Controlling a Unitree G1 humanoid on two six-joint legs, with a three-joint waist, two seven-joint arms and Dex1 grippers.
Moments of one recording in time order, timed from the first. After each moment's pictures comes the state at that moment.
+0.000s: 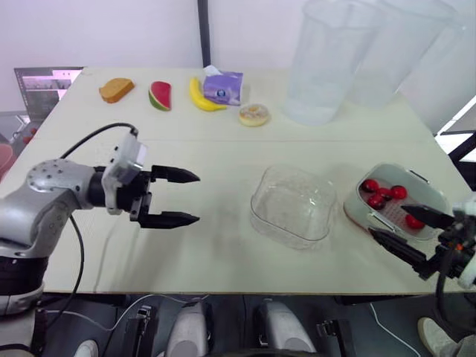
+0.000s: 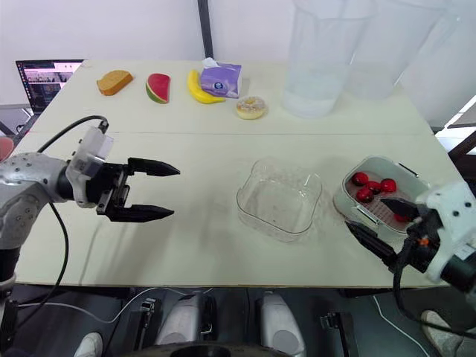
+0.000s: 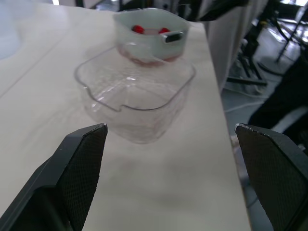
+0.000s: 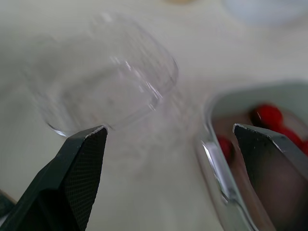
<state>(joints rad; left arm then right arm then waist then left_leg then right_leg) -0.44 0.89 0.05 -0.28 -0.70 0.59 -1.35 0.52 -0.96 -0.93 -0.76 1.02 0.92 0.53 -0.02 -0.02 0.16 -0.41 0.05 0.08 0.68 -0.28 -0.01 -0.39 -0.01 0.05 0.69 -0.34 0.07</state>
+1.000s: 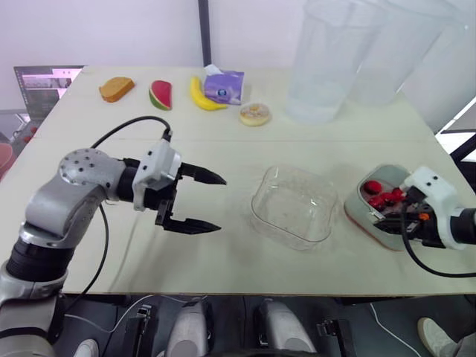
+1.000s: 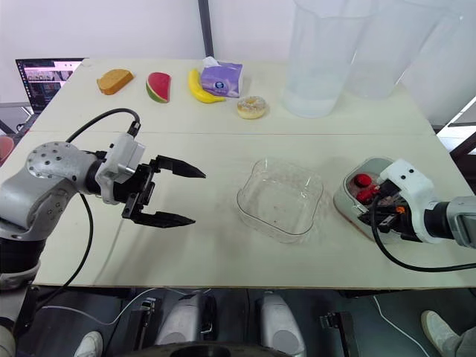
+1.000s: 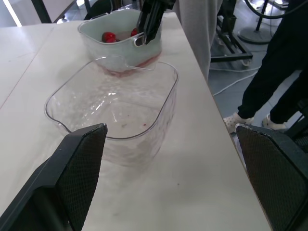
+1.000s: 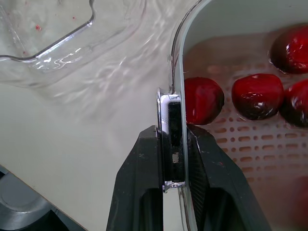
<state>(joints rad) -0.53 0.82 -0.07 -0.32 -0.61 0.50 -1.35 0.05 -1.31 -0.37 -0.41 0.79 1.13 0.74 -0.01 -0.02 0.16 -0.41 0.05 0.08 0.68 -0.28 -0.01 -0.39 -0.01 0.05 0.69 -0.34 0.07</state>
